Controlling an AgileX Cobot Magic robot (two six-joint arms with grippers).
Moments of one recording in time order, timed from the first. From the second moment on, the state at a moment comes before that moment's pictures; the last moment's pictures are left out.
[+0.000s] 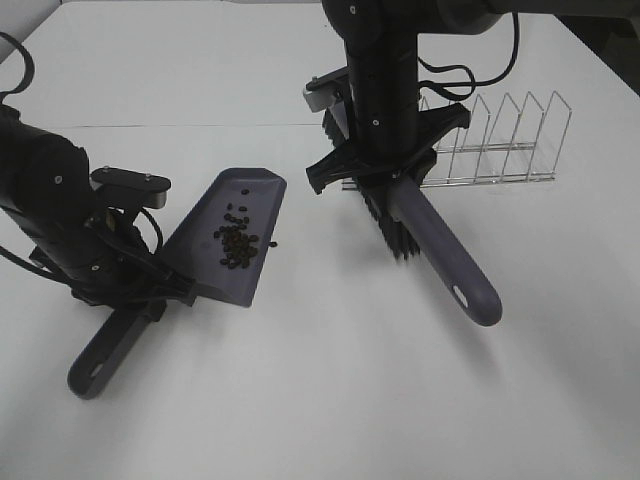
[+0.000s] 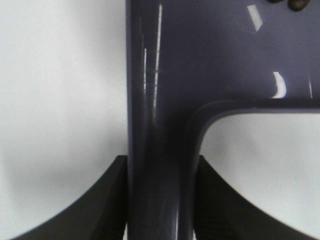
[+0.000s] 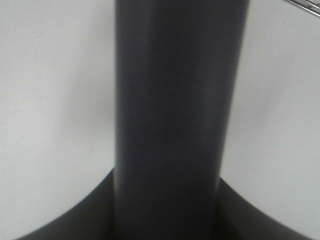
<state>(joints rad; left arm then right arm) -0.43 1.99 -0.96 -0.01 0.43 -0.13 0.53 2.26 -1.82 -0.24 1.23 0.27</state>
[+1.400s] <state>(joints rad) -0.43 1.99 -0.96 -0.02 0.43 -0.11 0.53 2.38 -1.82 0.57 0.92 0.02</state>
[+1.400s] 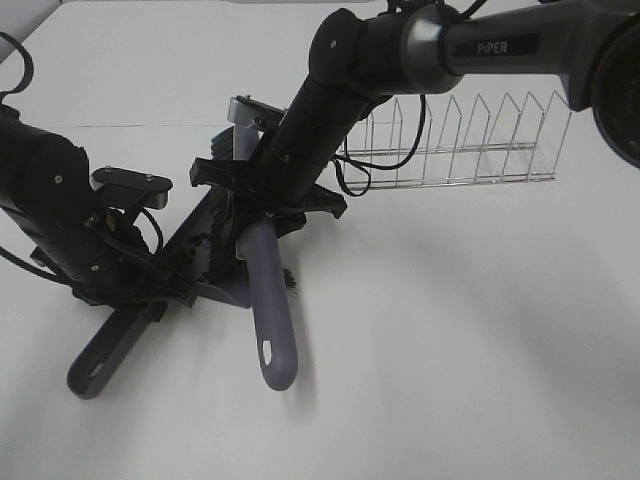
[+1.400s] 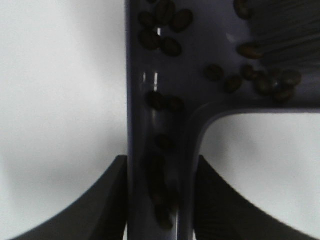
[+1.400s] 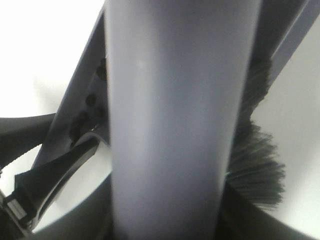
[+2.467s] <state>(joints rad) -0.43 1.99 -0.96 -0.03 0.43 -0.10 0.40 2.16 -1.82 0.19 1.22 0.05</state>
